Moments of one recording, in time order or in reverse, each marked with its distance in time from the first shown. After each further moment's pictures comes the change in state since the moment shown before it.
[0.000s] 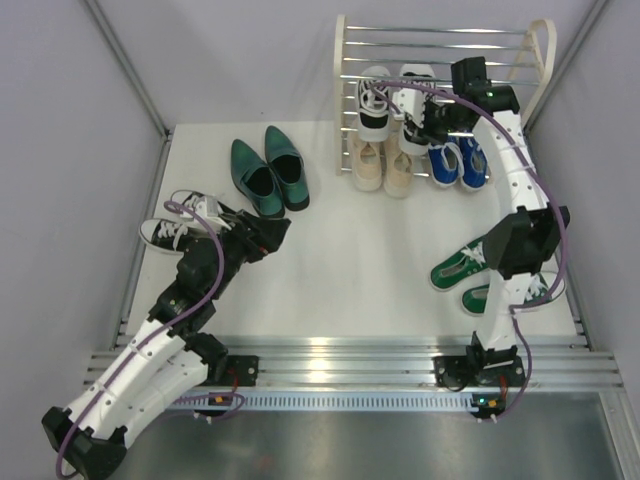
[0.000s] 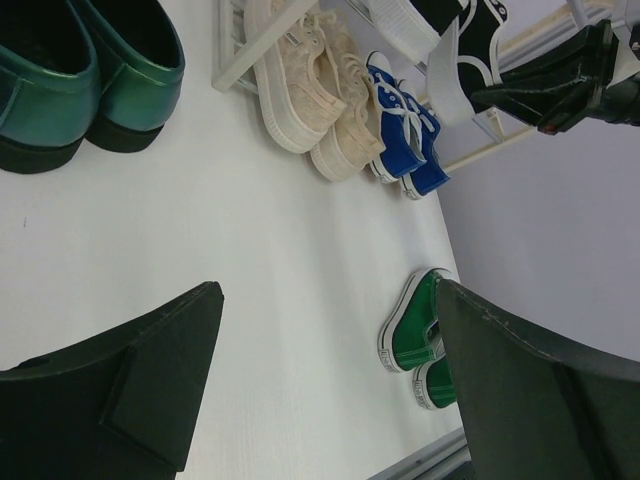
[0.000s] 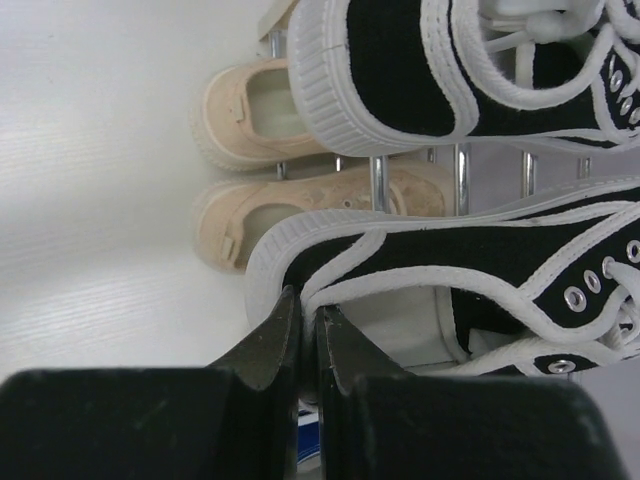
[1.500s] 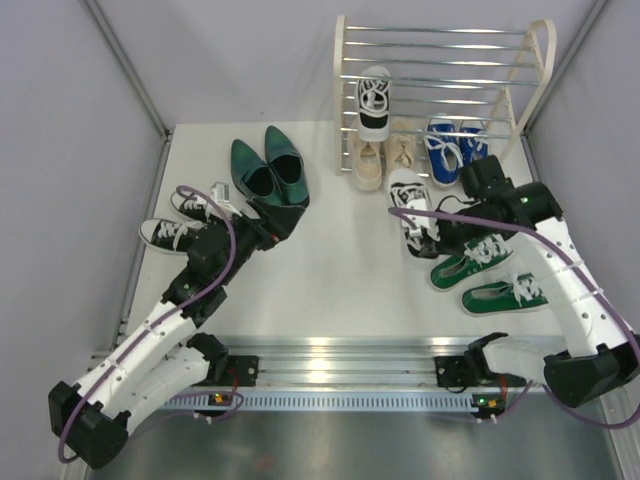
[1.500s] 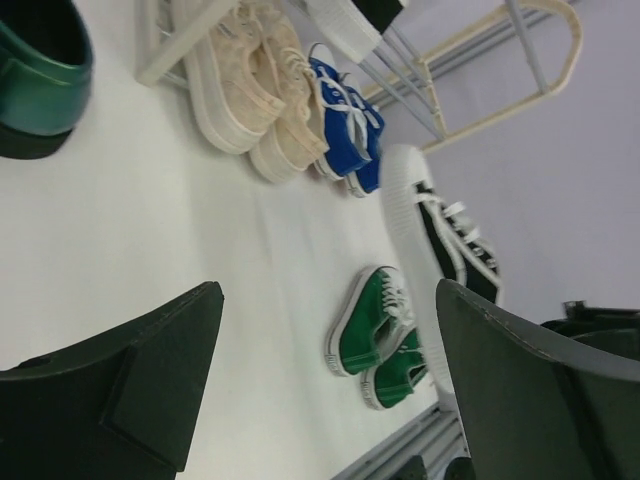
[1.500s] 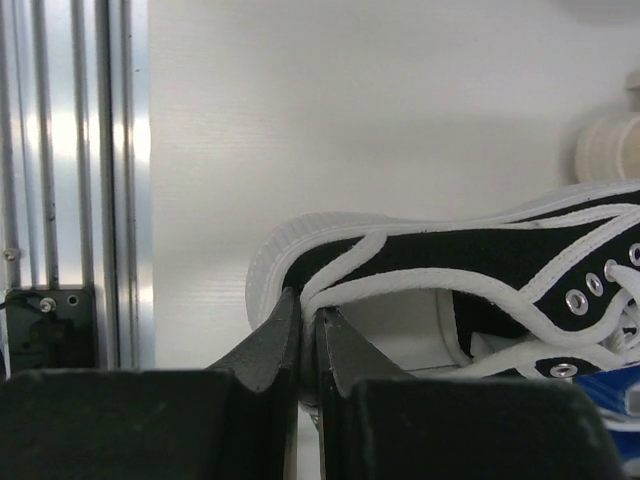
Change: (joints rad) left arm -0.004 0.168 0.024 0.214 0.105 -0.092; right arm 0.216 -0.816 -0.855 -0.197 -0.069 0.071
